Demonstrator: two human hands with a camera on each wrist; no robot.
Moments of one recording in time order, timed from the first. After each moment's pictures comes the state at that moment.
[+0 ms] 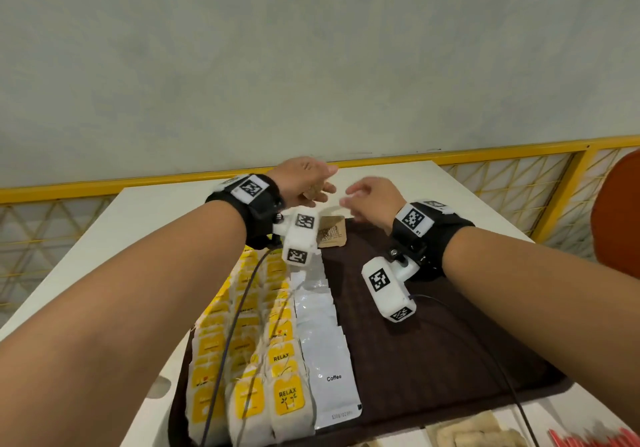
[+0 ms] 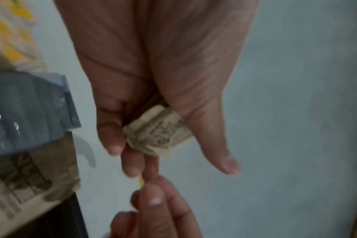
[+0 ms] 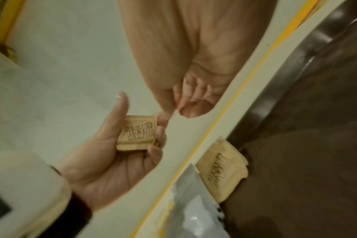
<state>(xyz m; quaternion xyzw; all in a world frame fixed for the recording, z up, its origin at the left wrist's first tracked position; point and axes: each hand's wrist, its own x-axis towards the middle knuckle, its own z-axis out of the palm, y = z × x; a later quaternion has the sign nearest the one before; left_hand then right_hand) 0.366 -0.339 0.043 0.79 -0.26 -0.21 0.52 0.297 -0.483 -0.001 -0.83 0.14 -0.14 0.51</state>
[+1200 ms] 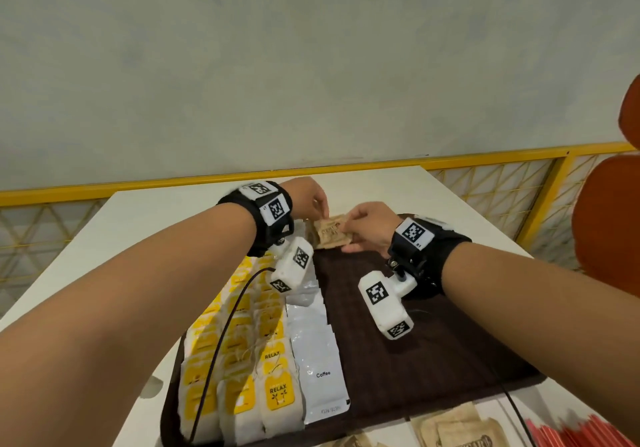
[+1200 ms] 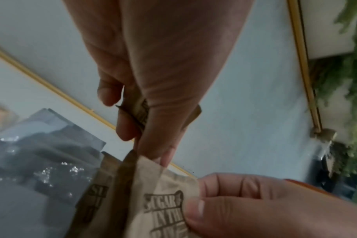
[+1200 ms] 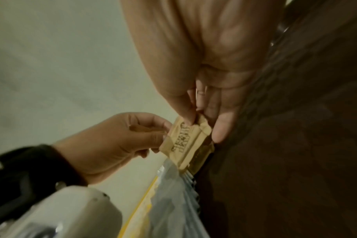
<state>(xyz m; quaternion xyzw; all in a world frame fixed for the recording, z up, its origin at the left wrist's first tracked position) 0.359 -0.352 0.037 0.90 -0.39 -0.10 0.15 0.271 -0.479 -0.008 -0.76 0.20 -0.02 0.61</state>
